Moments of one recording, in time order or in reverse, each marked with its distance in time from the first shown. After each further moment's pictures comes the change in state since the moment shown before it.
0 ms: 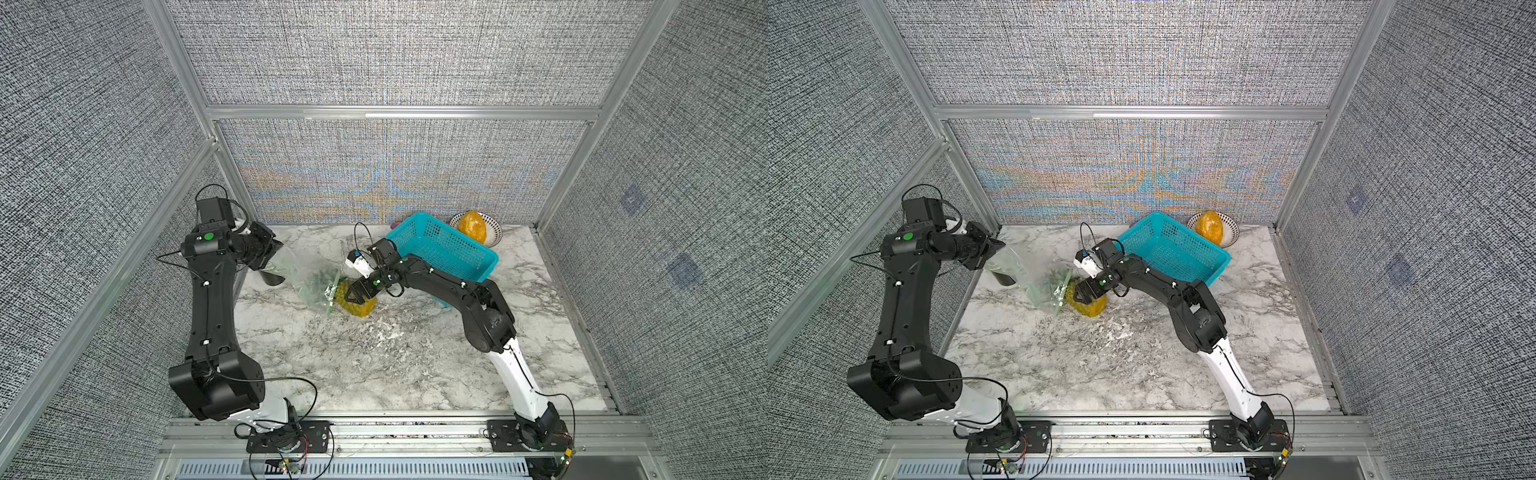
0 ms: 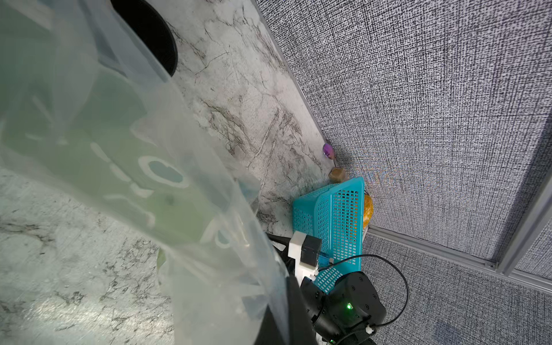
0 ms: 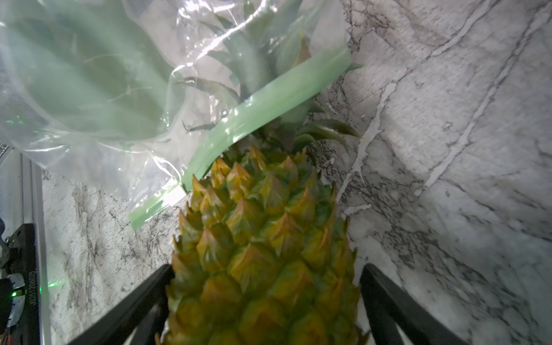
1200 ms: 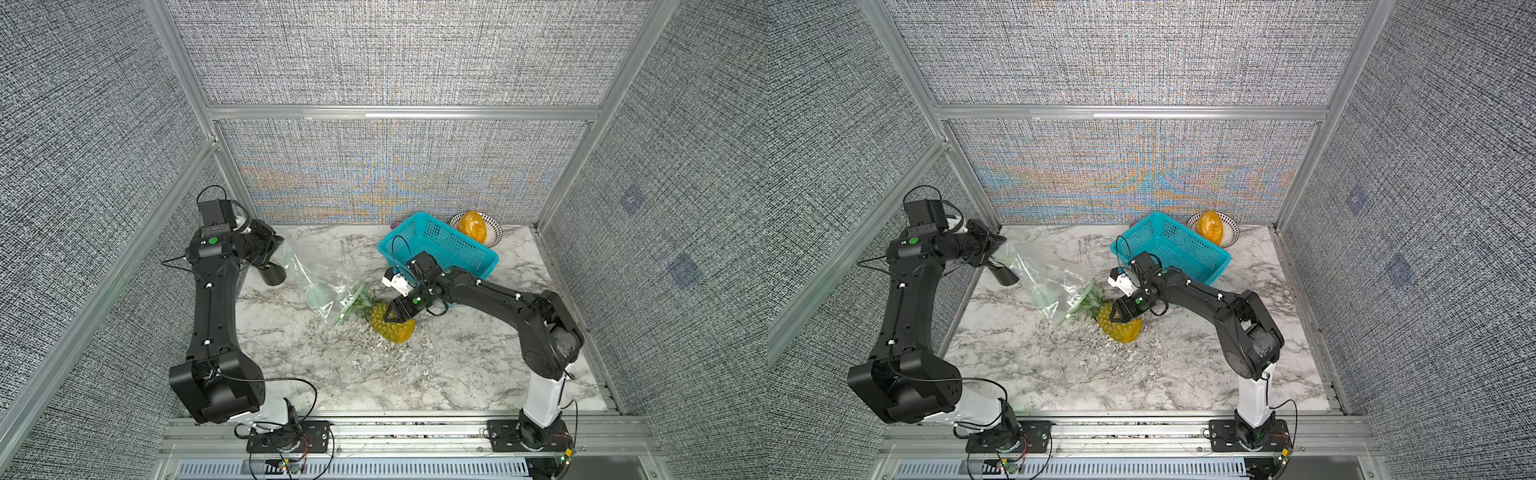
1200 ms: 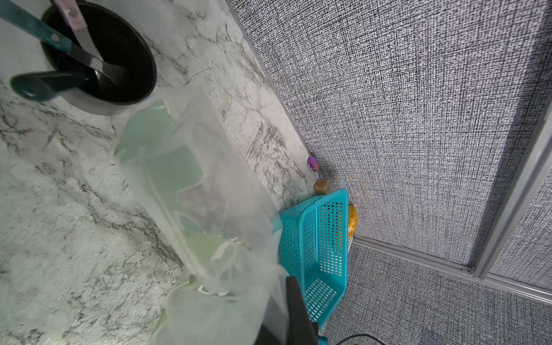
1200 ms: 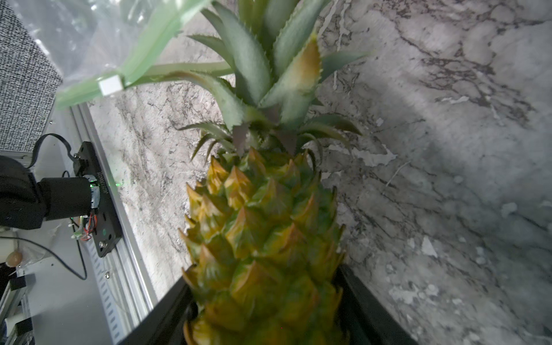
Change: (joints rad) left arm -0.003 -0.008 -0.045 0.148 0.008 -0.066; right arm -0.077 -0.510 -0.629 -0.043 -0.082 0.032
